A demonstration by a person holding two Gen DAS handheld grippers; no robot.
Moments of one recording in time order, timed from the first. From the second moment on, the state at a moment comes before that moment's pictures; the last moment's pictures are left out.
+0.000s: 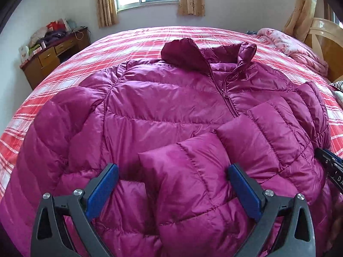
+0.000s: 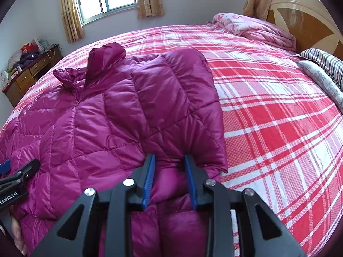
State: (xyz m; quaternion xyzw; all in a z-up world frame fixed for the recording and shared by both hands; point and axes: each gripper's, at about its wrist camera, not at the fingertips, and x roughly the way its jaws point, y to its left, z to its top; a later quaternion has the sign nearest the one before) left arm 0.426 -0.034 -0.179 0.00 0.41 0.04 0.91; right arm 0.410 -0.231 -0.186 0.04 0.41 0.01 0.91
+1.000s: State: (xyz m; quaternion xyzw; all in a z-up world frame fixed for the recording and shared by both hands) left arm 0.430 -0.017 -0.186 -0.07 0.42 0.02 0.91; right arm 0.467 -0.235 -0.165 0.07 0.40 -0.01 0.92
